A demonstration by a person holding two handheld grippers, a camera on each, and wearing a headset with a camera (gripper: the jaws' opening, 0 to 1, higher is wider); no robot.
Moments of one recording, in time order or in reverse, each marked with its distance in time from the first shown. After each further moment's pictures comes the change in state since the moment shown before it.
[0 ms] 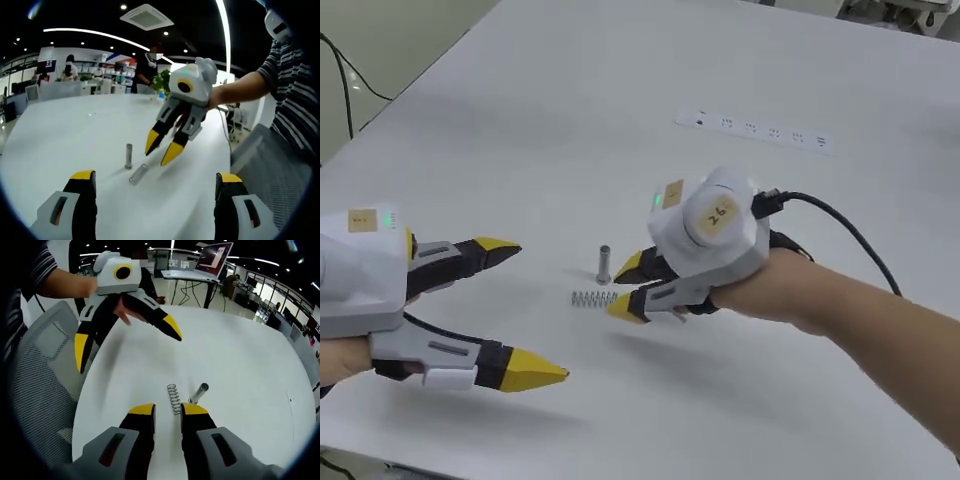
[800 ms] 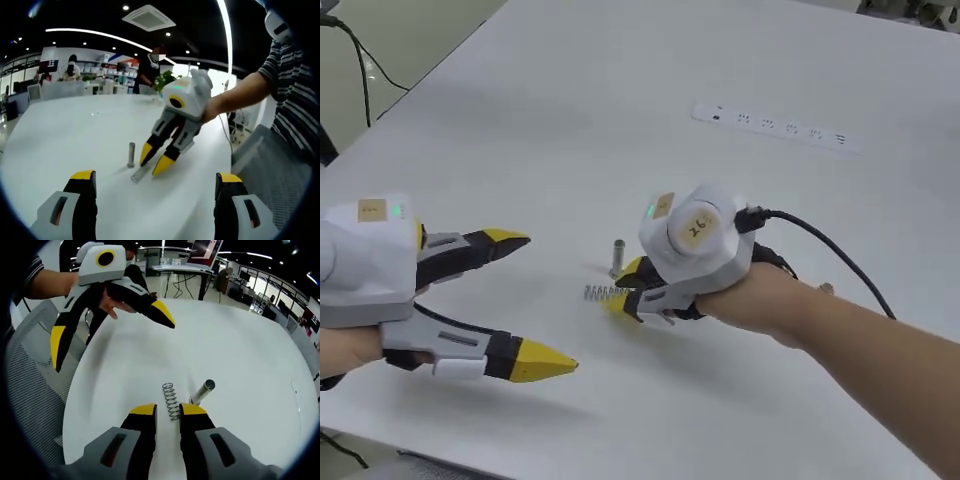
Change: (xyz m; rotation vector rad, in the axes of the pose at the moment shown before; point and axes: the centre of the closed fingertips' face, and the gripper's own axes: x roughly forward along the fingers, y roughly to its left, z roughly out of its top) left arm -0.005 0.003 -0.002 -0.010 -0.003 0.015; right arm 0.028 -0.006 -0.011 0.047 0.024 -0.038
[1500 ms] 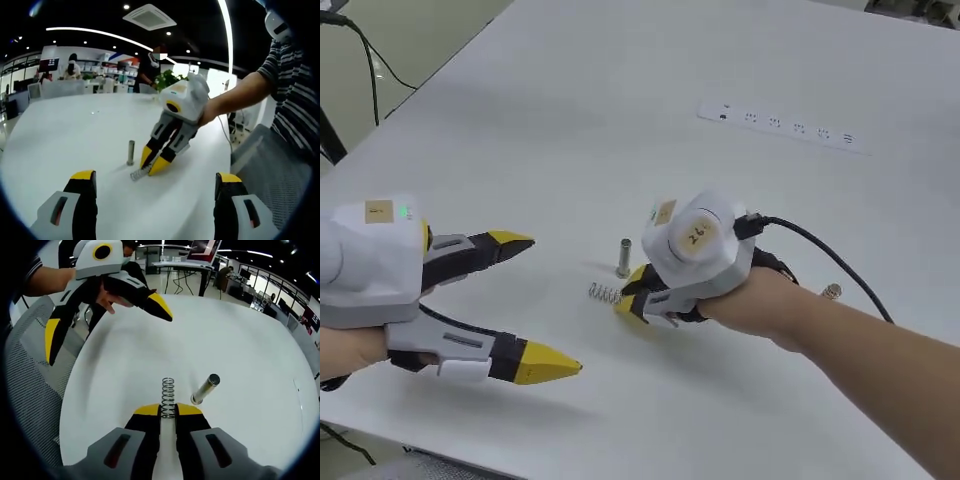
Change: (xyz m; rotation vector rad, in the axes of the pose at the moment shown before) left arm -0.002 -0.001 -0.004 -0.008 0.007 0.001; right arm 0.006 0.001 -0.008 0.004 0.014 0.006
